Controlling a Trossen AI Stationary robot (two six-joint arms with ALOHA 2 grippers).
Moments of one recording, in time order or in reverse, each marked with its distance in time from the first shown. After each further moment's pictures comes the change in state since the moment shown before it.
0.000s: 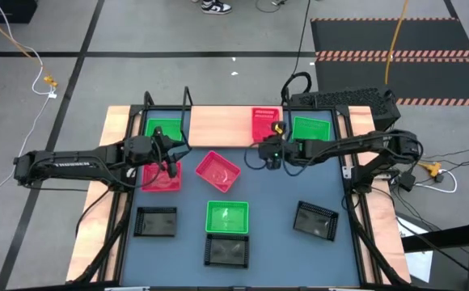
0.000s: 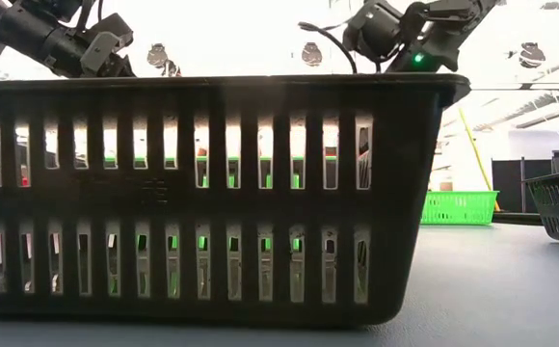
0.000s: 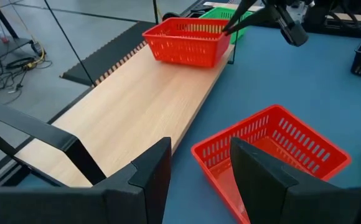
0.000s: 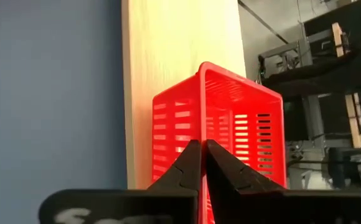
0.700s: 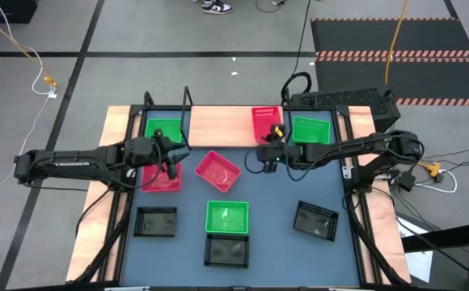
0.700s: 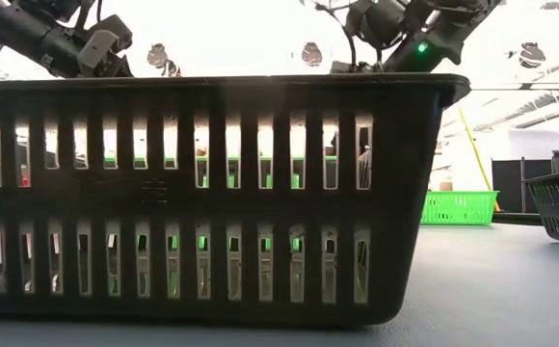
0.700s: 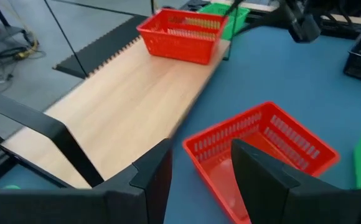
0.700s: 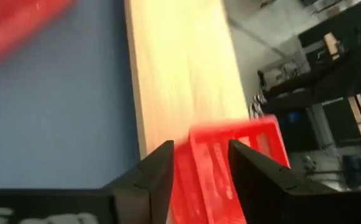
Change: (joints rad) left arm -0.028 0.000 0.000 -0.031 0.002 -0.066; right arm 0.065 -0.014 -0.002 0.091 -0.001 0.082
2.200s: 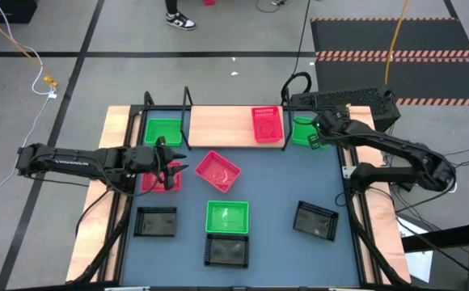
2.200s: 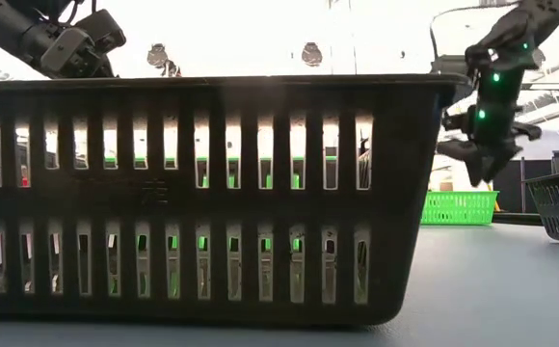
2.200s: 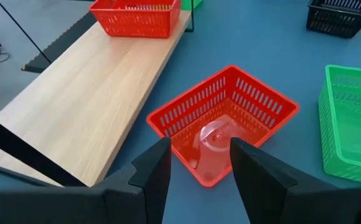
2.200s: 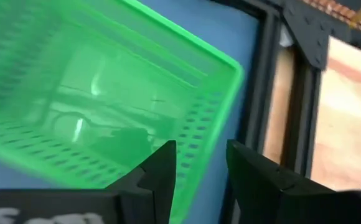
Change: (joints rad) left arm -0.134 0.000 0.000 -0.084 -0.010 0.036; right arm -0.677 -0.438 -0.255 -0.712 -0.133 0.844
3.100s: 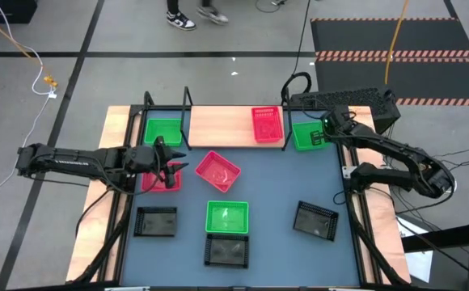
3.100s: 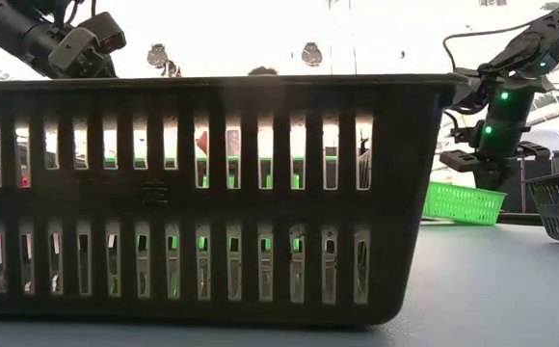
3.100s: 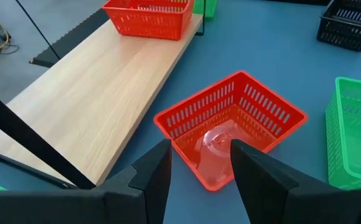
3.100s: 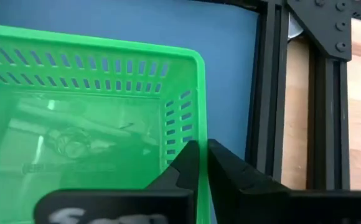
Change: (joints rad) left arm 0.000 0.000 0.000 -0.001 -0.035 -0.056; right arm -0.153 -0.004 -0.126 0.242 -0.140 -0.051
